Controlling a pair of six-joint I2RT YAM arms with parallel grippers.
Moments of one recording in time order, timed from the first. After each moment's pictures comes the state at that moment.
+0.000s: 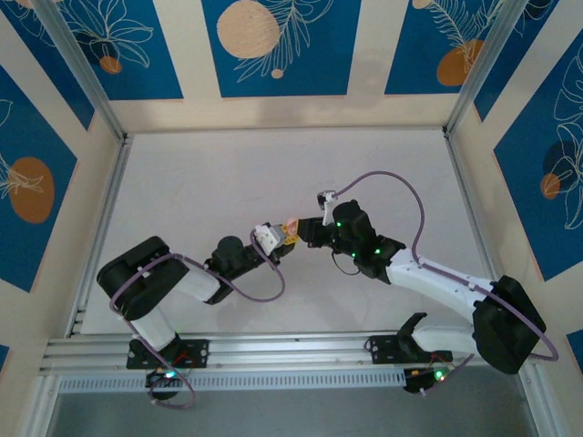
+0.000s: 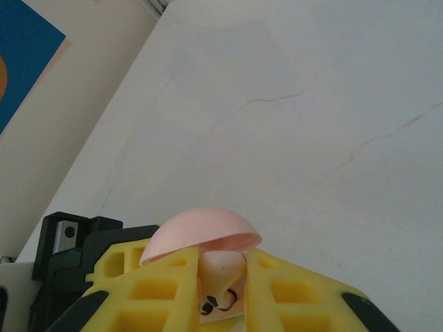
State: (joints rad) left arm -0.80 1.68 0.39 1.27 0.20 0.13; right arm 0.74 1.20 0.67 0.07 -0.08 0.60
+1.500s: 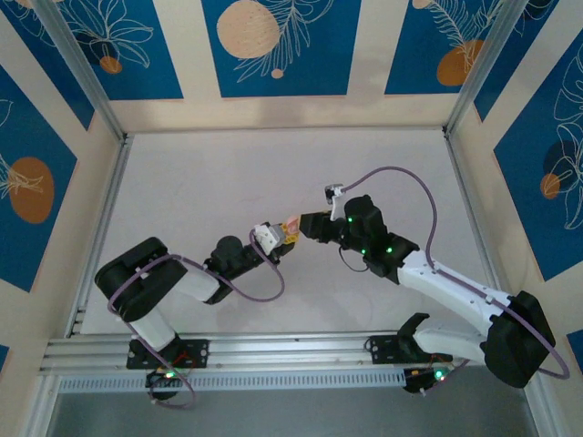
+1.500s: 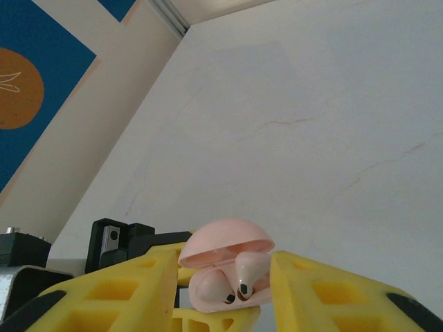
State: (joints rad) left arm -0.80 1.66 0.39 1.27 0.20 0.13; right arm 0.69 1.10 0.71 -0.01 -0.15 0.58
